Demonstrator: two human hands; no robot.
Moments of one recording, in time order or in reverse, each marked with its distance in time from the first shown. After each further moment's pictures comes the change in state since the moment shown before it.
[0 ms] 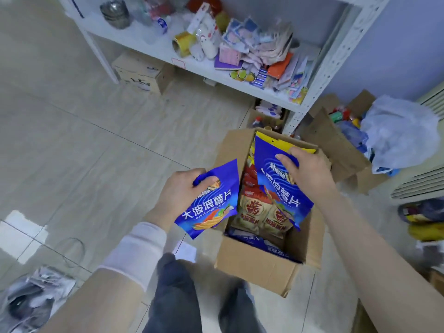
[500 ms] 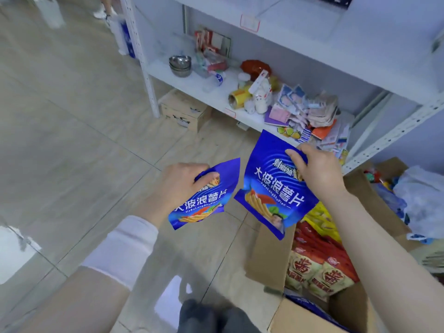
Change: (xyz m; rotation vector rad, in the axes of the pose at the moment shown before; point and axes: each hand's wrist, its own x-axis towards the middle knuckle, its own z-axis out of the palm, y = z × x) left_hand 0.044 -0.121 -0.260 0.312 0.170 0.256; right_hand 0.110 -0.260 0.018 -0.144 0.323 -0.296
